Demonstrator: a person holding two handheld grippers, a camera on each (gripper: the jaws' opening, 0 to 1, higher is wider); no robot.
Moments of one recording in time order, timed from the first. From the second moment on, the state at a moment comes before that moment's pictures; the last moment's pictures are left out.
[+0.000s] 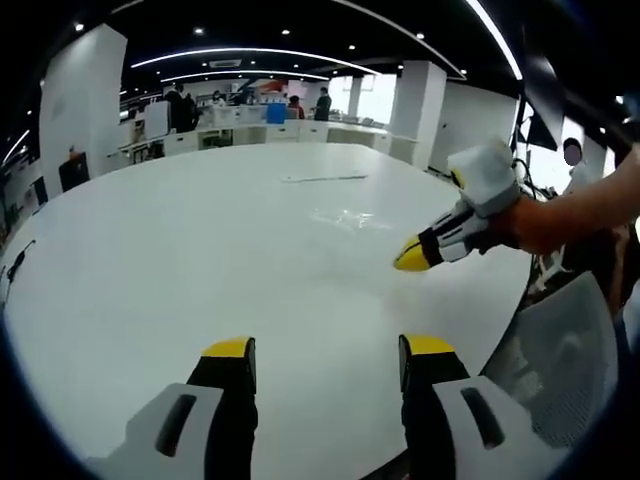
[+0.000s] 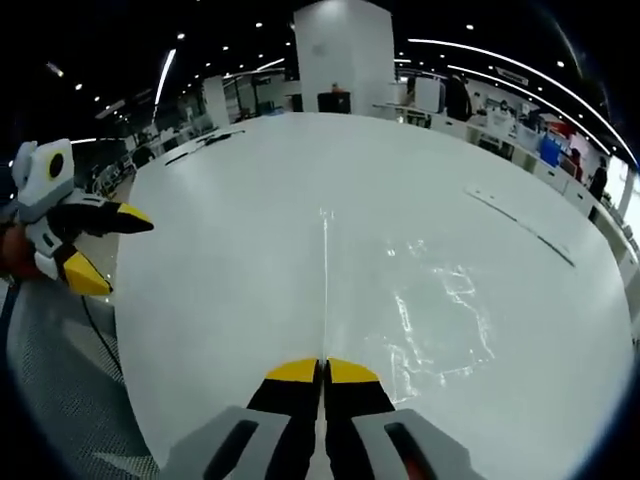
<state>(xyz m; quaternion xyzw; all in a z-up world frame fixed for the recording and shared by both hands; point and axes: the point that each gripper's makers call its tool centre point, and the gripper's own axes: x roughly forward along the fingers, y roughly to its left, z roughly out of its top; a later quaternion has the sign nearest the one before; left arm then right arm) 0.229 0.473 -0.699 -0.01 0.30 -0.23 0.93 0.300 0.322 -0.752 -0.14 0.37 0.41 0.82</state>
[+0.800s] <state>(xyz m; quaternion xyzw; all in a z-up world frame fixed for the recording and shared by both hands) 0.267 0.459 -0.693 -0.07 0.29 -0.23 0.93 0.256 0.344 -0.730 -0.21 0.34 0.47 0.79</state>
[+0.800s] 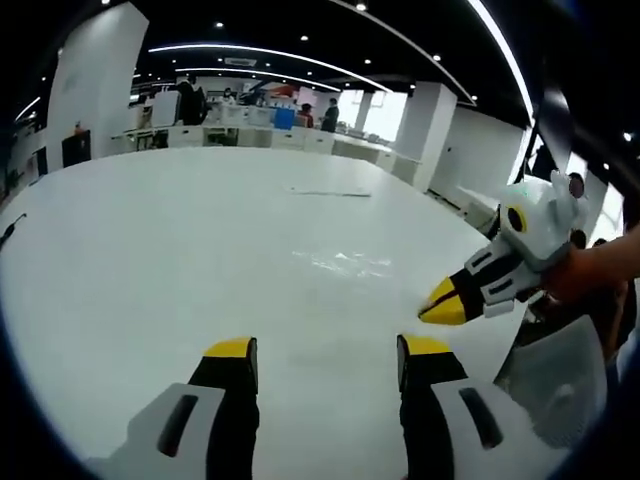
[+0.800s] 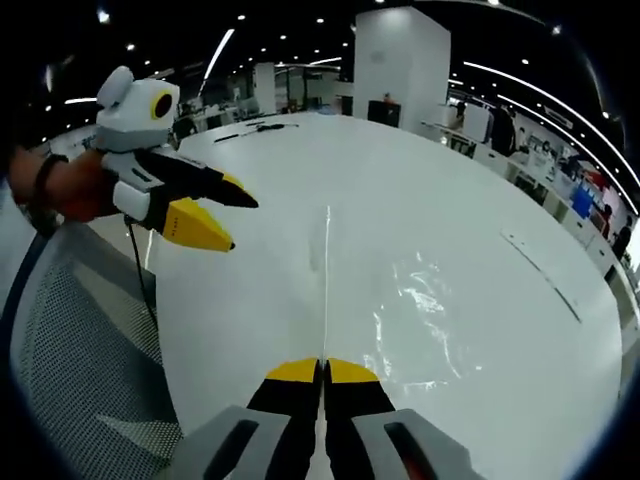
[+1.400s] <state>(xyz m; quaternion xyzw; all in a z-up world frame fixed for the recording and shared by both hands) 0.273 0.443 -0.700 -0.13 0.30 -0.27 0.90 0.227 0.343 -0.714 -0.21 0.31 0.51 0.77</state>
